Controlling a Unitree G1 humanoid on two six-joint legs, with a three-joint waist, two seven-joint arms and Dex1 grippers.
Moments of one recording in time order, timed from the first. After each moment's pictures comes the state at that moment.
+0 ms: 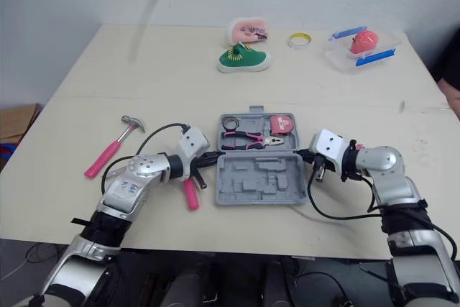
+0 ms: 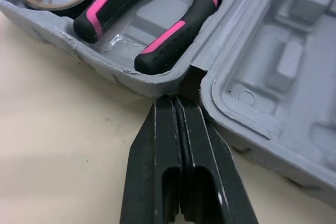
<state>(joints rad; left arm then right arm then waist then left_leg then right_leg) -0.52 0.40 -0.24 0.05 -0.11 0.49 -0.64 -0.51 -0.73 0.07 0.44 0.06 -0.13 1.10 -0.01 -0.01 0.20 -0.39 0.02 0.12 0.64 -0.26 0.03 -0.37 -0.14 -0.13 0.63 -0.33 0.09</state>
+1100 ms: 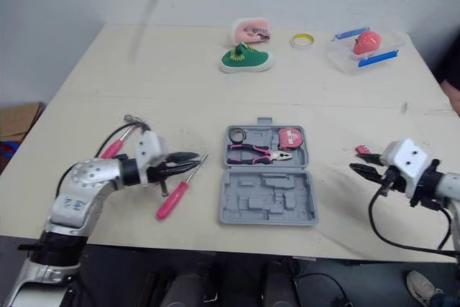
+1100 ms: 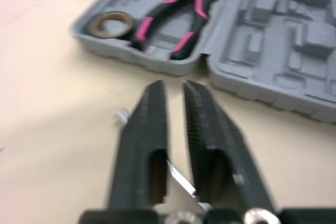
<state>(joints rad) -0.31 0.67 0.08 -0.12 -0.31 0.29 -0.93 -0.05 -0.94 -0.41 0.16 0.31 -0.05 1.10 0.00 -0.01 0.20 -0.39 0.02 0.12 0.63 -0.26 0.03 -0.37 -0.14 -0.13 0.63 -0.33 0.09</state>
